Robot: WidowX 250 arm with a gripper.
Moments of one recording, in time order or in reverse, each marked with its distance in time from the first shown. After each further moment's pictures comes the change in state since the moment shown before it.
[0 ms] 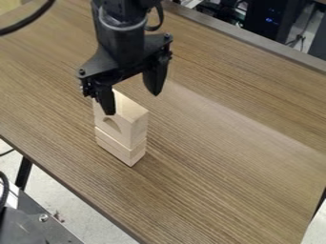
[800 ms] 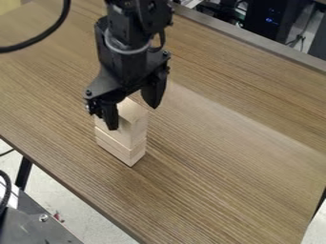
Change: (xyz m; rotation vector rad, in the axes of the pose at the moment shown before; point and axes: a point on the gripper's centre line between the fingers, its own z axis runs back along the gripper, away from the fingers) arm -0.008 0.002 -0.019 -0.008 -0.027 0.091
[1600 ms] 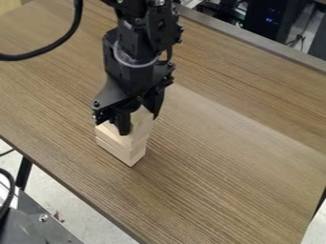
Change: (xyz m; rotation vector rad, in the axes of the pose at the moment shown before) arm -0.008 -0.002 -0.005 0.012 -0.010 0.000
